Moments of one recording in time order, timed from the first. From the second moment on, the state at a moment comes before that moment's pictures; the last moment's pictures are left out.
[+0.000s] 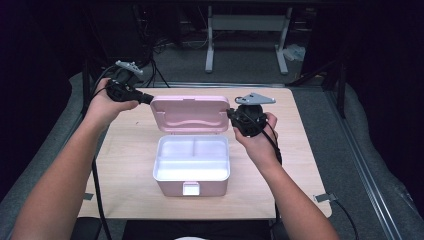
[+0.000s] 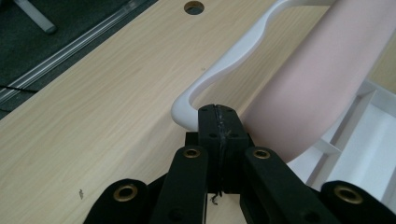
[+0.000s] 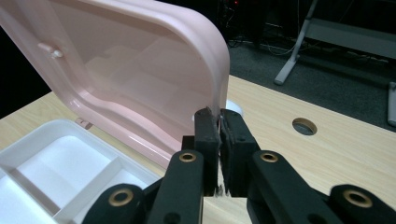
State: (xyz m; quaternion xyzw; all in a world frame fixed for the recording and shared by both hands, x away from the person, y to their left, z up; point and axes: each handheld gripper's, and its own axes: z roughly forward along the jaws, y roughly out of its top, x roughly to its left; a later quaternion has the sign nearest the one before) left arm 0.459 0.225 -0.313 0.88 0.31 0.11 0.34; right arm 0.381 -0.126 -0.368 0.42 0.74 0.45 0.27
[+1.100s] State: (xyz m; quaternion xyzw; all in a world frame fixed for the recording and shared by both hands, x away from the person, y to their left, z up) left arm 0.430 0.227 -0.319 0.89 0.28 0.10 0.34; right arm 0.367 -0.126 -0.373 0.40 0.74 0.48 0.25
